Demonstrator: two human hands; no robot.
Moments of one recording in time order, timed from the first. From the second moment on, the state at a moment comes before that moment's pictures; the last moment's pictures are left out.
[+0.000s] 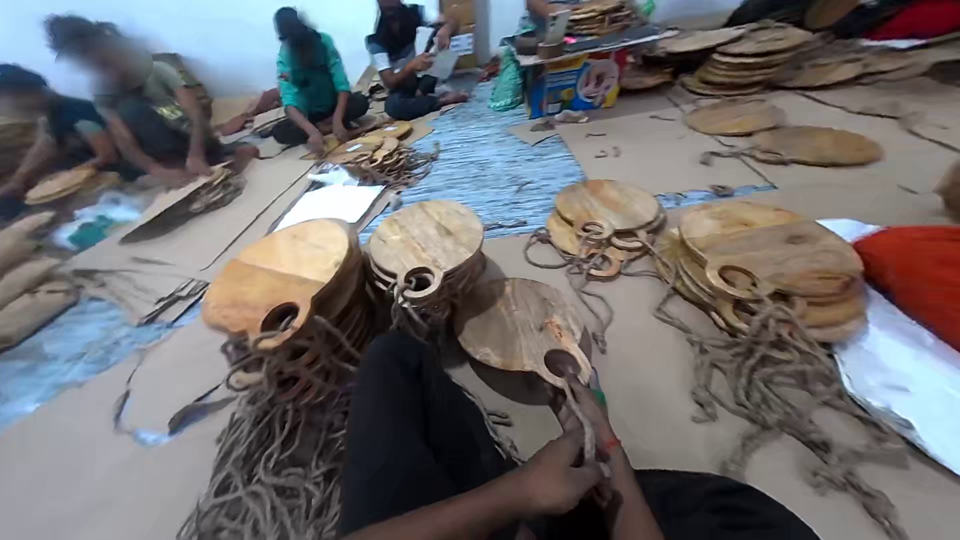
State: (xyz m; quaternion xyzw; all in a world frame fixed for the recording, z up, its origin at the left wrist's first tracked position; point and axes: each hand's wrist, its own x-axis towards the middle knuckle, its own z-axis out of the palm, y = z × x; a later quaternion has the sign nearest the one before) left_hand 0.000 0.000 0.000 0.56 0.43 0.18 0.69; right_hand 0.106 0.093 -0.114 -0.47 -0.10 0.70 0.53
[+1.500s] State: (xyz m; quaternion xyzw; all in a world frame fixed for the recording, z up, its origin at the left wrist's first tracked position) left_hand -0.088 0.144 -0.019 0.68 0.69 0.01 0.27; right_hand 0.128 -0.001 -0.065 -0.57 -0.35 0.57 0.47
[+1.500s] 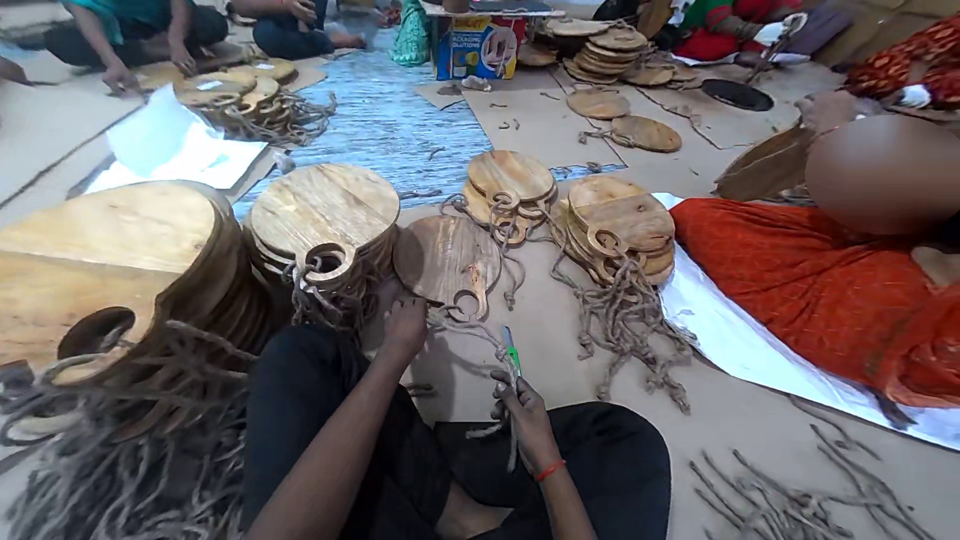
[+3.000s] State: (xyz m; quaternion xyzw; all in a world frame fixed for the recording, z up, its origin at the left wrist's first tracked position) left_hand -0.030 0.099 -0.067 0.50 0.56 0.28 0.60; right_hand 0.165 0.077 -0.091 -0.79 -0.51 0.35 -0.01
